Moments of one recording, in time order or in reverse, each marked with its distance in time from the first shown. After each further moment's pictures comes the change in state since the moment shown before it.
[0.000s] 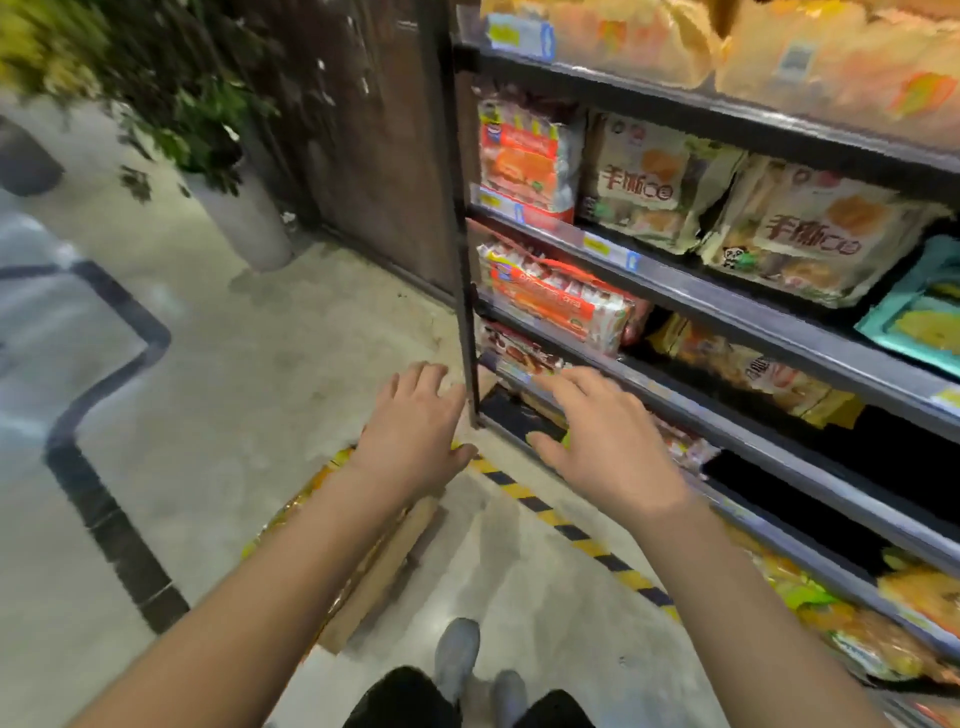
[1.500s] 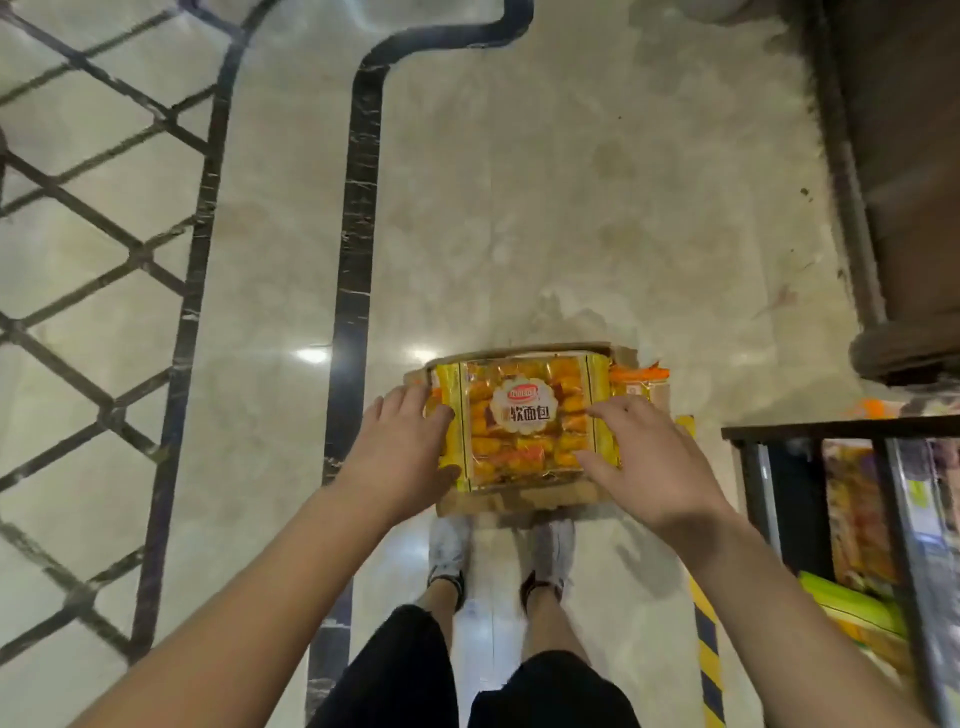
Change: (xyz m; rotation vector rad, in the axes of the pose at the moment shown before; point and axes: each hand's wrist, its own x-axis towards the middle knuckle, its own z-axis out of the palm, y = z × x) left_hand -0.100 -0.341 0.282 -0.502 -0.424 -0.860; right_hand 0.235 -0.260 0.365 -0.149 -0.747 -0.598
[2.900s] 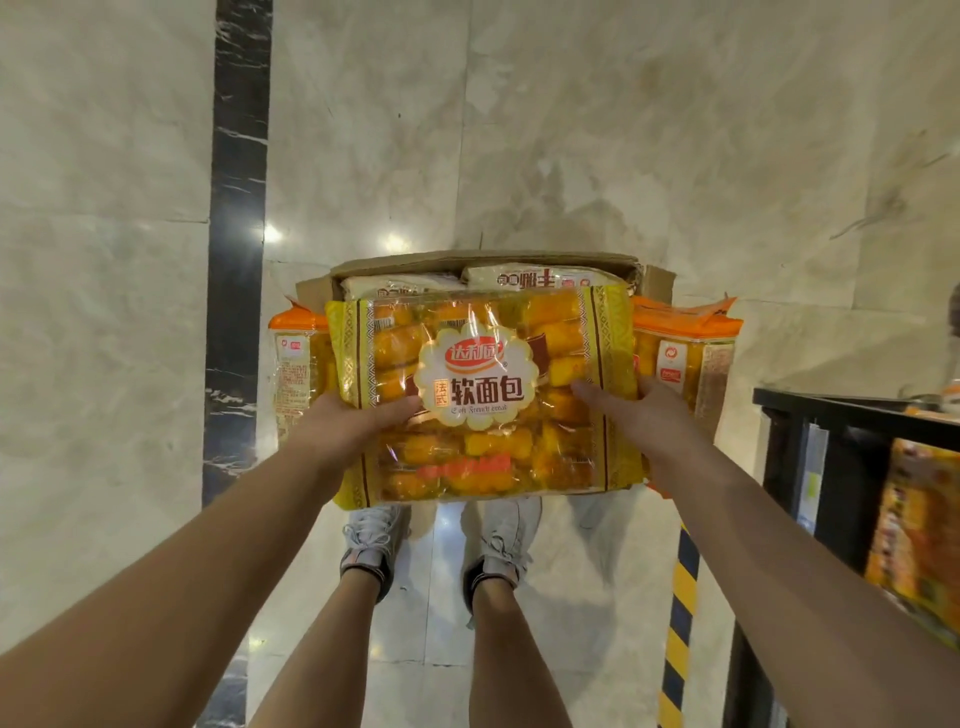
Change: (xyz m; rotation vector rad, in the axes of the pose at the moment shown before) left_hand 0.225 -0.014 0.242 -1.556 -0.143 -0.611; right_hand 0.200 0.159 0.196 0.897 -0.187 0.640
